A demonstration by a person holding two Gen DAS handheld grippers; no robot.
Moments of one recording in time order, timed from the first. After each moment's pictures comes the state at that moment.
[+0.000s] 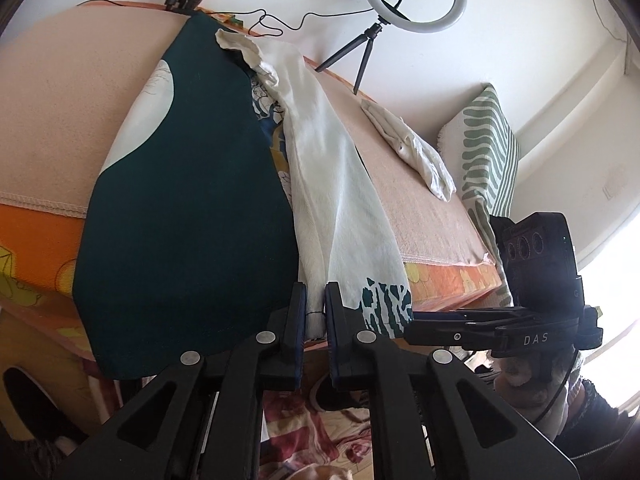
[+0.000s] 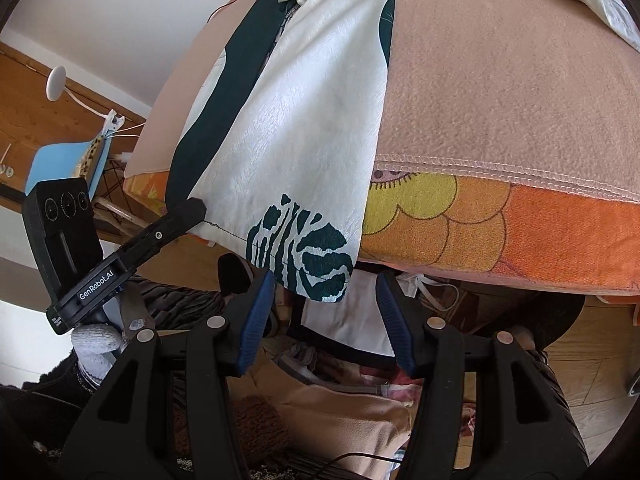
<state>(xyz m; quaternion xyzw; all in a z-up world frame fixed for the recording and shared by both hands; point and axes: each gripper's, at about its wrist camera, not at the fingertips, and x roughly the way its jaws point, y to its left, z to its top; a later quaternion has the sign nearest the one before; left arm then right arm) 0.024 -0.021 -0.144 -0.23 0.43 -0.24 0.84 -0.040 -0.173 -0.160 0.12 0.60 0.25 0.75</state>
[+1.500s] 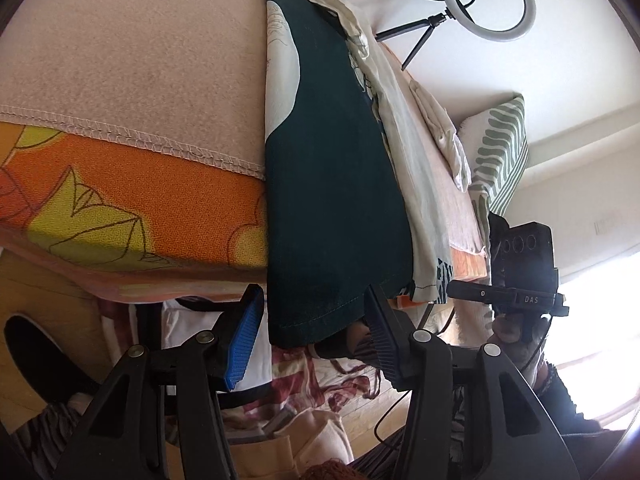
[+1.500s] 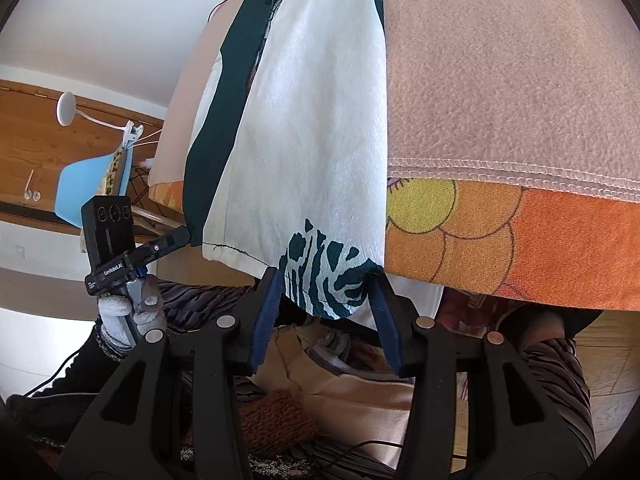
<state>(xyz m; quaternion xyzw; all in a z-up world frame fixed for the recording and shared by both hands) 0.036 0.075 -0.180 -0.29 0.53 -0.25 0.76 -0.018 -0.182 -0.177 0.19 0.63 0.30 0.70</state>
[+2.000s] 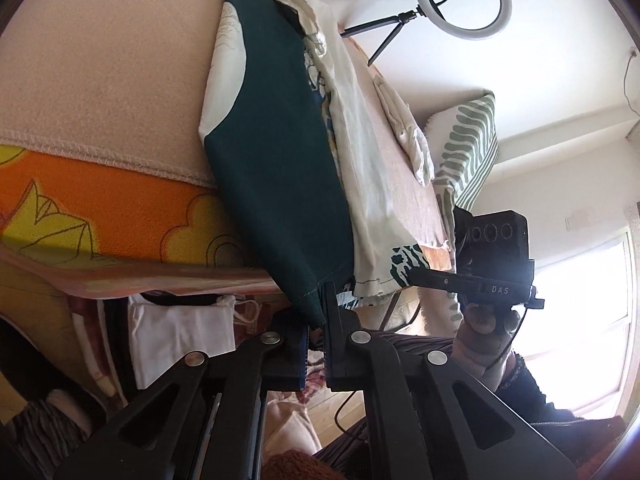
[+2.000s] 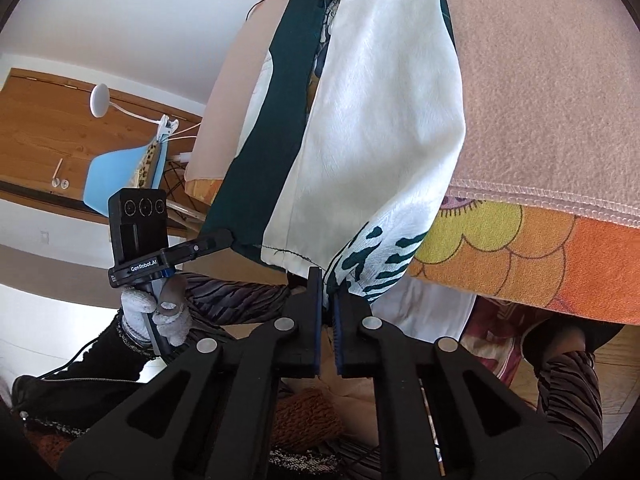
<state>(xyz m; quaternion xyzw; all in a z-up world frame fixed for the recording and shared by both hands) 0.036 0.068 -0.153 -0.32 0.52 -0.30 0.73 -0.018 -0.168 -0.156 0.21 0.60 0.34 0.69</state>
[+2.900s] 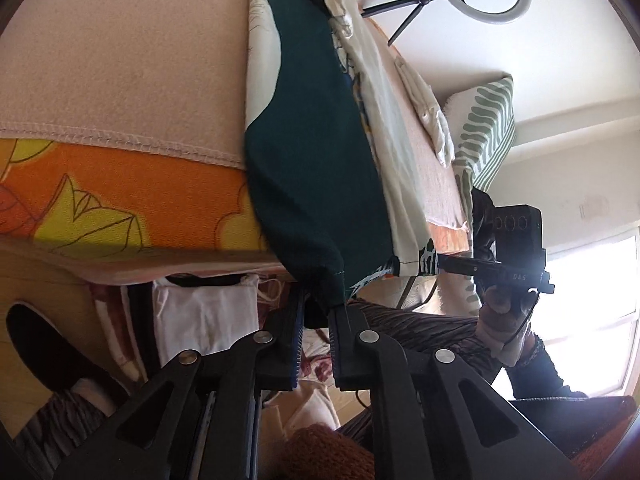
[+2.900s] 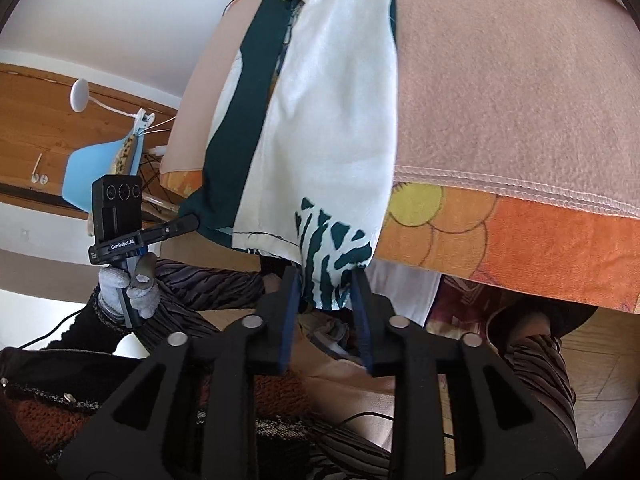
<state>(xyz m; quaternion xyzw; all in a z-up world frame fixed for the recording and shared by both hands) 0.039 0.080 -0.170 -0.28 0.57 -0.28 0.72 -0.023 -0.203 -0.158 0.17 0.63 0.30 0.69</state>
